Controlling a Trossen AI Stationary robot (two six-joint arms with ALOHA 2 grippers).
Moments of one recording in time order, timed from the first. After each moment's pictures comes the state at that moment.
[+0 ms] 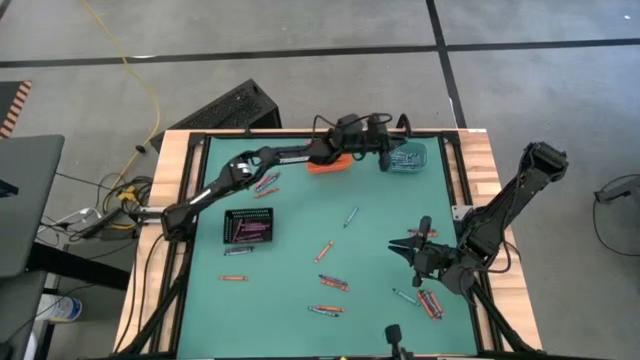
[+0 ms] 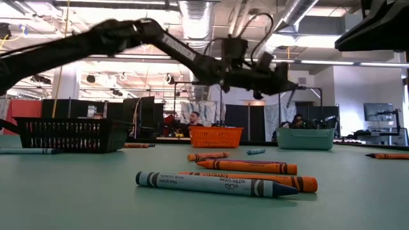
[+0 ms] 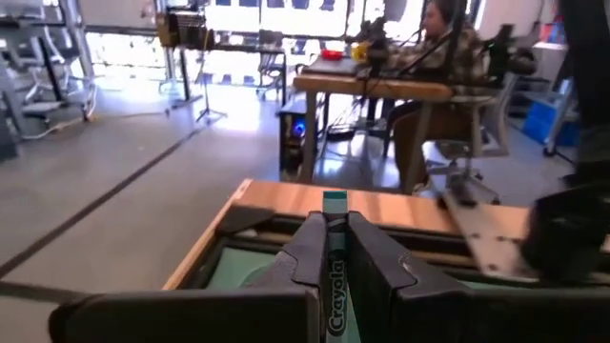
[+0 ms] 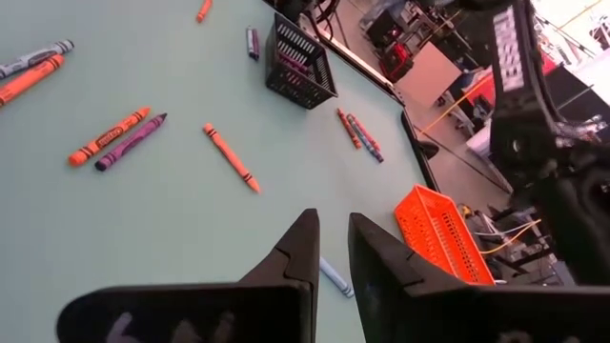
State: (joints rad) left arm 0.40 2.60 2.20 0.46 0.25 -0.05; right arm 0.85 1.08 0.52 -0.15 1.08 -0.01
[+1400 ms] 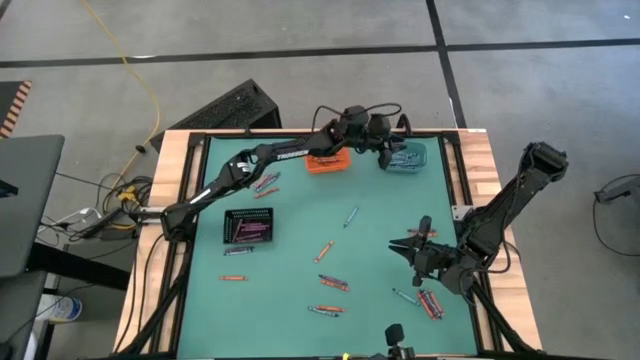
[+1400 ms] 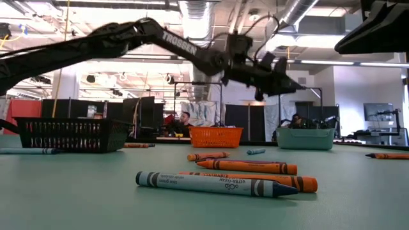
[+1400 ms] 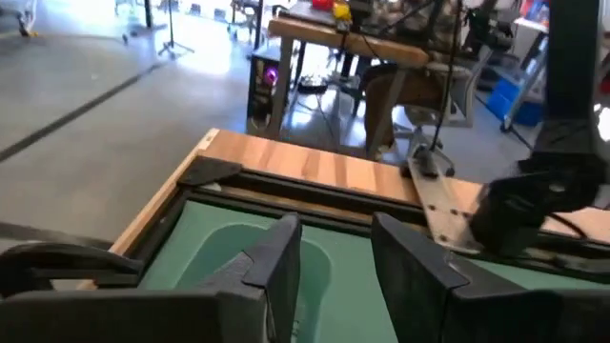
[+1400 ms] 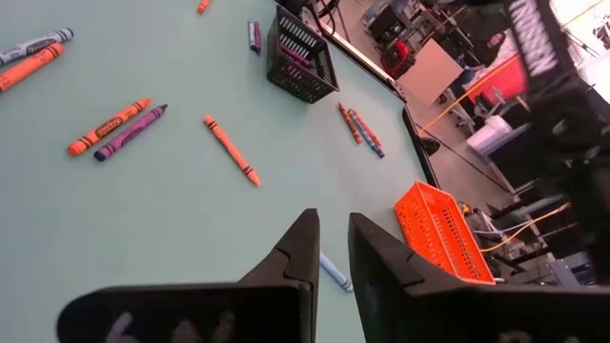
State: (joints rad) left arm 0.41 2.61 2.35 0.16 0.35 -0.14; right arm 0.85 1.08 0.52 -0.17 1.07 0.00
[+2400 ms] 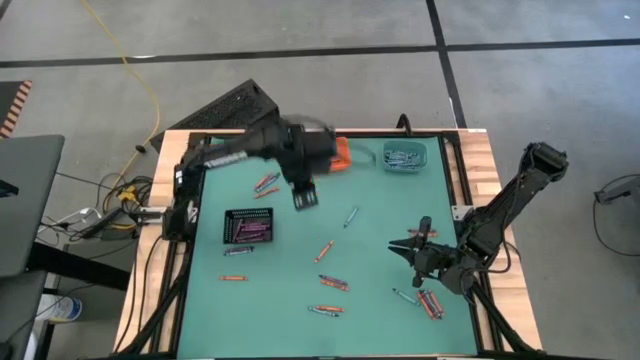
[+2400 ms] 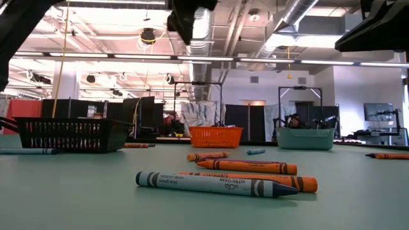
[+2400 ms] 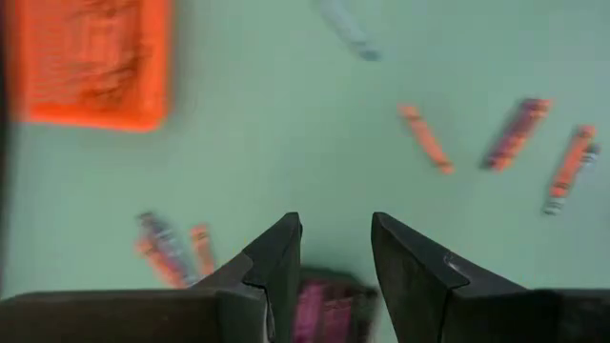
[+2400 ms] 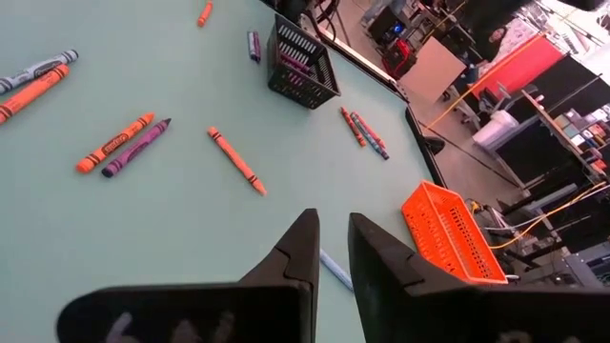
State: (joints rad) left arm 0.17 2.03 2.33 -1.55 0.03 -0.11; right arm 0.85 1.08 0.52 -0.15 1.07 0.03
